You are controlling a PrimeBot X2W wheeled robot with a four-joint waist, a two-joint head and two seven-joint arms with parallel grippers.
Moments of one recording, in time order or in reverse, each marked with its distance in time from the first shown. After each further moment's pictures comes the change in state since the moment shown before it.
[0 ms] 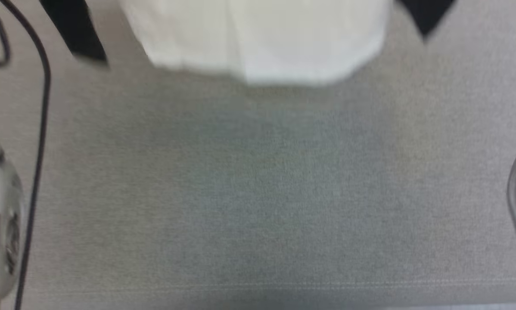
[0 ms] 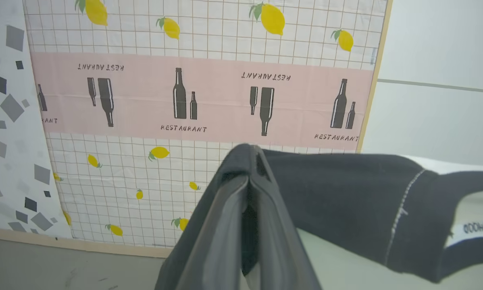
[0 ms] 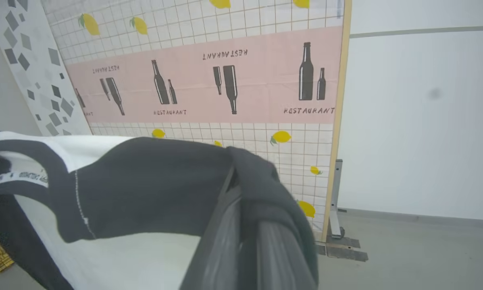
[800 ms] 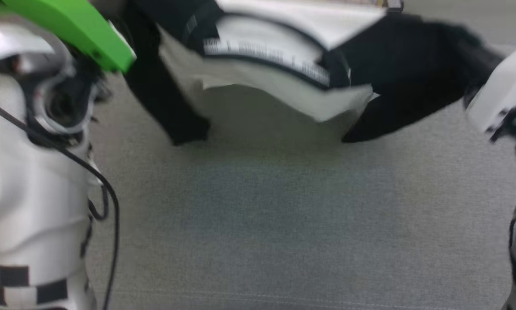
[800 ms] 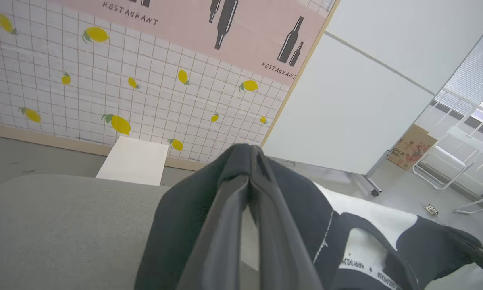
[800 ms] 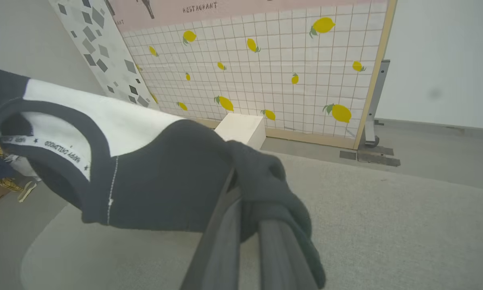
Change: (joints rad) left arm 0.627 -0.113 0.099 -0.394 -0.322 -0.030 0.226; right arm 0.822 -0.086 0.063 -0.491 0.234 0.000 0.188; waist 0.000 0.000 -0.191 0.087
